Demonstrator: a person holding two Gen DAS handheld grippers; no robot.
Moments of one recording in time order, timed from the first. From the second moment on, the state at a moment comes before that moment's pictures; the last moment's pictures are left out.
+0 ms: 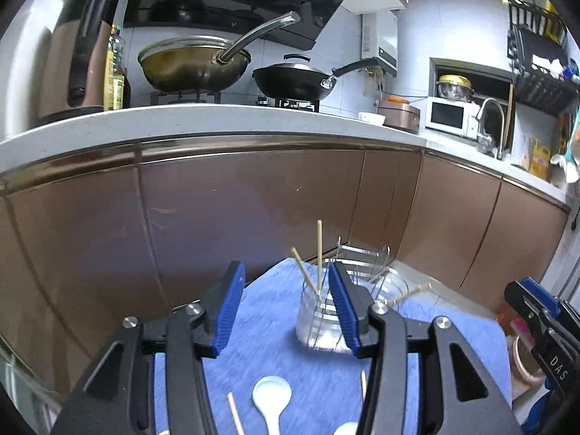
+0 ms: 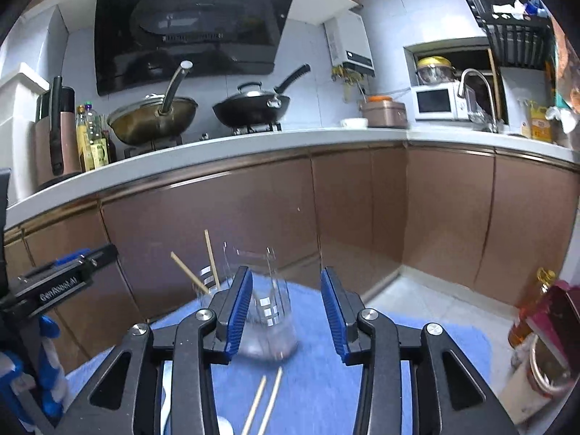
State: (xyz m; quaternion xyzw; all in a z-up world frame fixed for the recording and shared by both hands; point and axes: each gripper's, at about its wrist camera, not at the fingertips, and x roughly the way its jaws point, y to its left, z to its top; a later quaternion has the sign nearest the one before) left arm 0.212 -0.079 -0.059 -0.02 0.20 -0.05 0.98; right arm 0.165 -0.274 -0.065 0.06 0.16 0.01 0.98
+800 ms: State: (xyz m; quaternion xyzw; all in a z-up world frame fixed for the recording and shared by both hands) left arm 0.101 -0.047 -0.050 0.02 0.21 -0.01 0.98; right arm 0.034 -0.310 -0.072 0.13 0.18 -0.05 0.97
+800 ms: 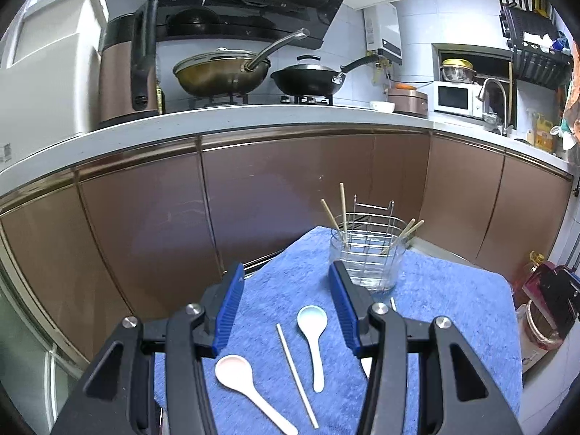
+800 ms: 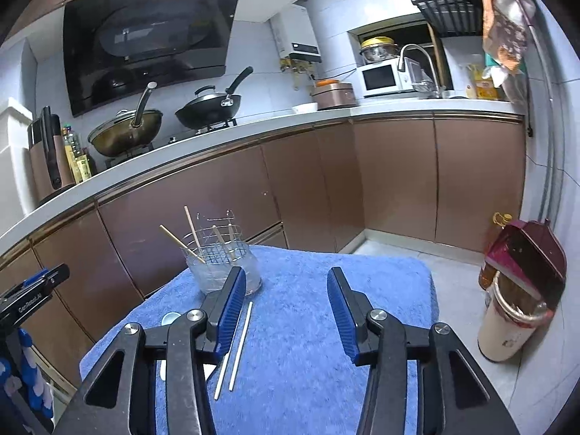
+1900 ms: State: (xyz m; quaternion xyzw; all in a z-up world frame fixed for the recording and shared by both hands) left arm 0.071 -0.040 -0.050 0.05 0.20 0.04 0.98; right arm -0.007 -0.322 -0.073 0.15 0.18 -0.09 0.97
